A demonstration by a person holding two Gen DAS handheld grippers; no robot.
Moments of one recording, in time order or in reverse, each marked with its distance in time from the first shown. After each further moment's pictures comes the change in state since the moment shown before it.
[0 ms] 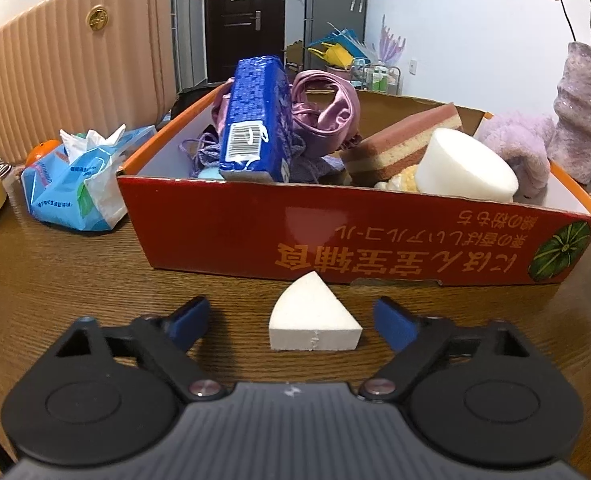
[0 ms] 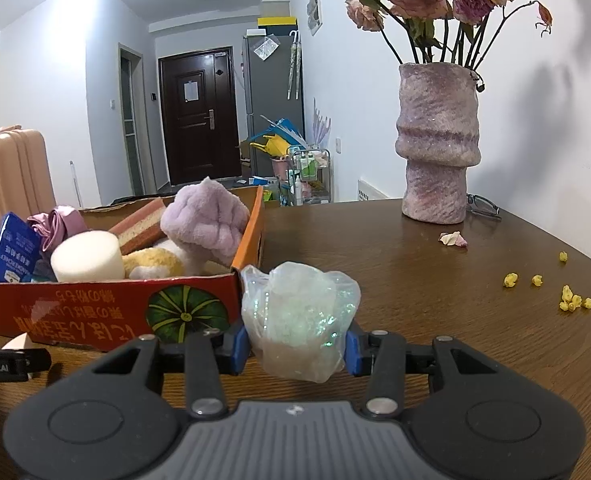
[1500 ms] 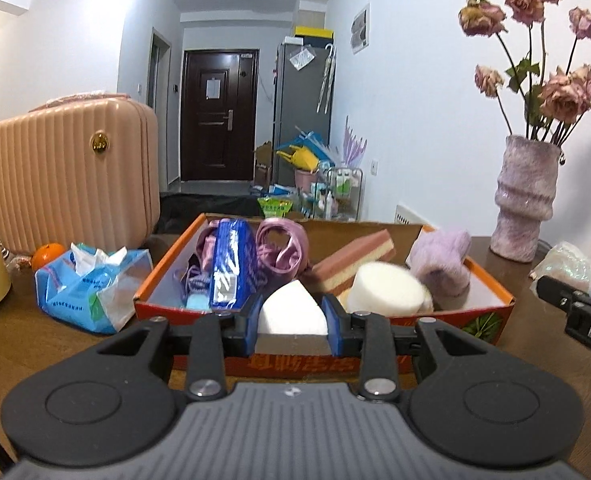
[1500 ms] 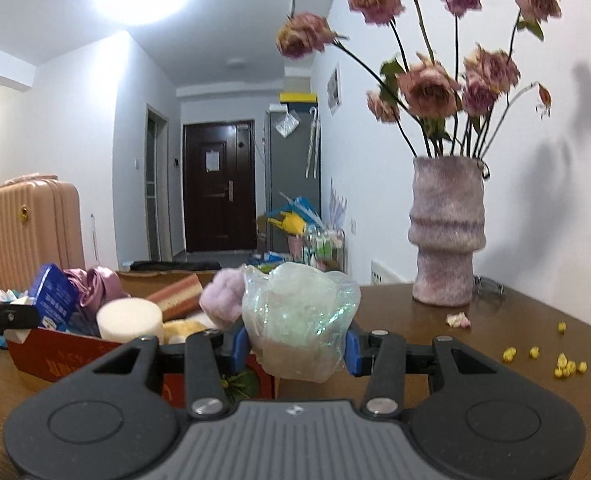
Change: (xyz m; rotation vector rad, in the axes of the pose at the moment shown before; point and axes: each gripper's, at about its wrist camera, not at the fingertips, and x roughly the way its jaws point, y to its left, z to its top) left arm -0.076 -0.004 0.012 0.011 -0.333 -0.104; right arm -0.040 0.013 0.005 -0.054 -0.256 0.040
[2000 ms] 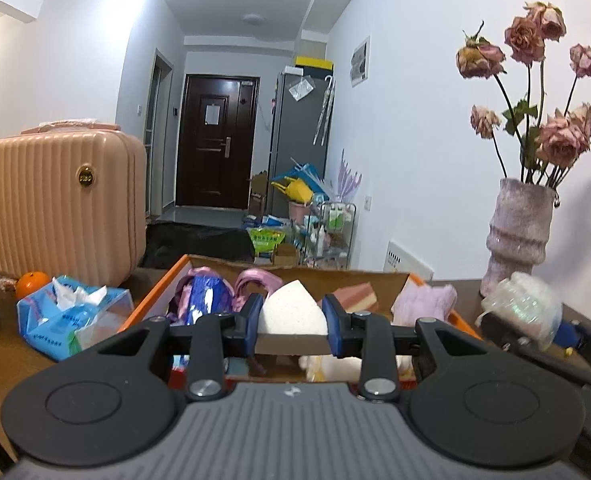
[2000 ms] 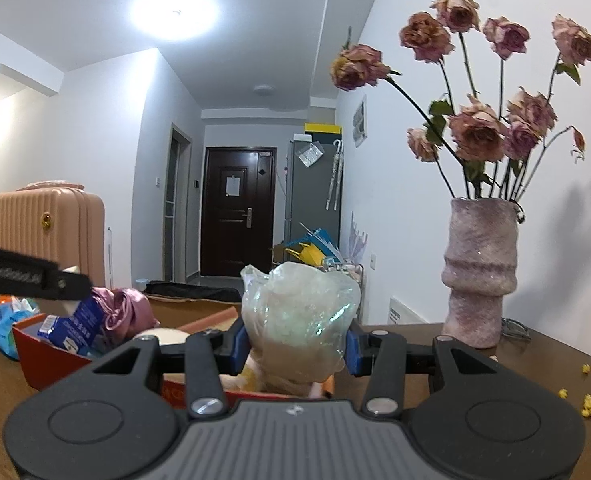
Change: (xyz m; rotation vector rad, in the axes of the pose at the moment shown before) left arm 0.008 -0.011 0.023 -0.044 -0.095 -0.020; right arm 0.010 0.037 0.007 -0.068 -0.099 0.043
